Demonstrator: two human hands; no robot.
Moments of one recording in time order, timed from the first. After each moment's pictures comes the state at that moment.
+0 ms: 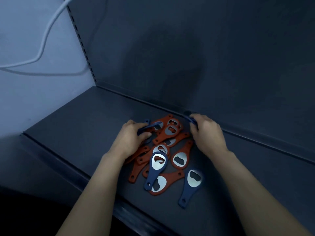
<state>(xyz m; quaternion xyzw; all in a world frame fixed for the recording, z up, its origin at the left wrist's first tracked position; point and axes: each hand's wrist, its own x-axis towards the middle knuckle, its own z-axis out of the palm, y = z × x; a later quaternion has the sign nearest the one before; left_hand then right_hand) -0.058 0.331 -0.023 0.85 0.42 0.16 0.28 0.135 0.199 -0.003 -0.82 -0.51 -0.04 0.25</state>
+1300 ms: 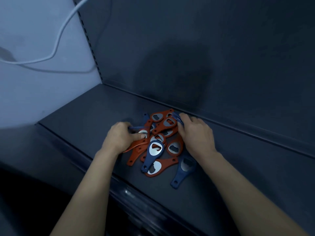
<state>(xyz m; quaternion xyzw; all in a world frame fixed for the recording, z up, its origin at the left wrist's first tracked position) -0.086 0.296 0.002 0.78 0.53 0.14 0.29 0.098 0.175 -0.002 -0.81 -0.55 -0.08 0.18</state>
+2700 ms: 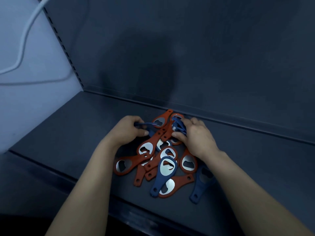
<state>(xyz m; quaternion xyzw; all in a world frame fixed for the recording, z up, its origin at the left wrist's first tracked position) -0.051 0.363 0.004 0.83 0.36 0.08 0.41 0.103 0.203 -0.015 -0.86 -0.47 0.06 0.18</state>
